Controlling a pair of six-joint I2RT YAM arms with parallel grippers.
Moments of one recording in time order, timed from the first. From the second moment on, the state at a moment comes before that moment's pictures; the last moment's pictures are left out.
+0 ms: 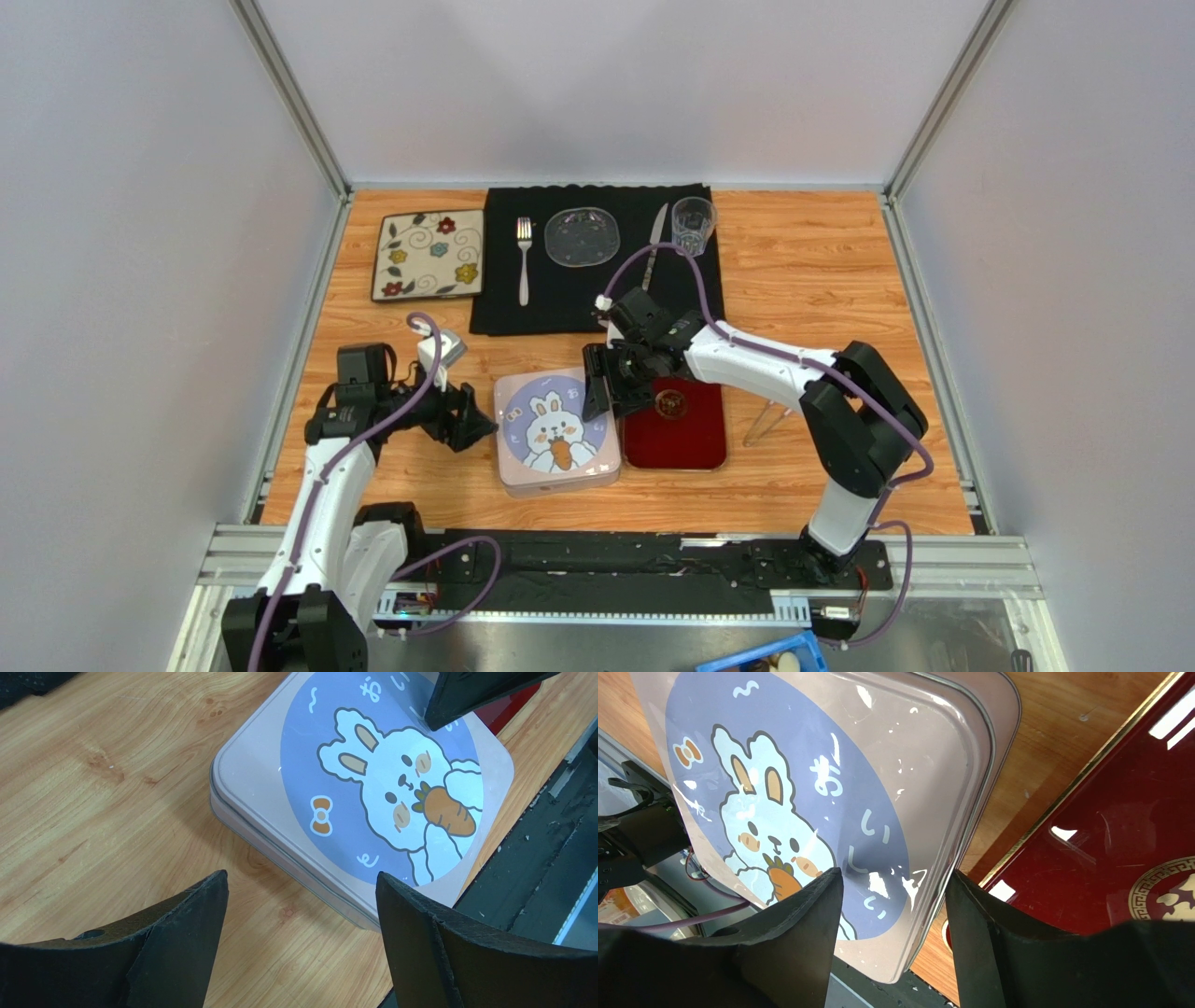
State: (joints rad) left arm 0.09 0.81 0.51 -0.61 0.84 0.40; right arm 0.78 1.74 1.16 -0.47 -0.35 0.59
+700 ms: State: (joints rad) left arm 0.09 0.86 0.42 -0.54 0.85 0.40; right arm 0.81 1.71 1.20 -0.52 -0.28 0.58
